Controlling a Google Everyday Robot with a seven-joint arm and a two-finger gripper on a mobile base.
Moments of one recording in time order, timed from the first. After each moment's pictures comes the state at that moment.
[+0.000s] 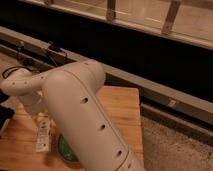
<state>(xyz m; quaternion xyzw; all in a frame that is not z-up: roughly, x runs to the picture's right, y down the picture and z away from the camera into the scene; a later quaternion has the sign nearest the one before) -0.331 0.155 0.756 -0.30 0.27 0.43 0.81</state>
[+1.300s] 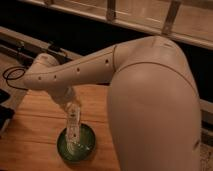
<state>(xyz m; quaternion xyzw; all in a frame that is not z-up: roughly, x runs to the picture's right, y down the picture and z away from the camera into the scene) -0.134 0.088 0.689 -0.16 0.25 0.54 0.79</state>
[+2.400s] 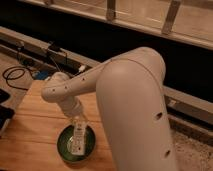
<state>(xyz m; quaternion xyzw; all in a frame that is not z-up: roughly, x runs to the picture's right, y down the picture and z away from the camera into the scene) -0.127 0.165 0.749 -0.21 0.31 0.53 0.76</state>
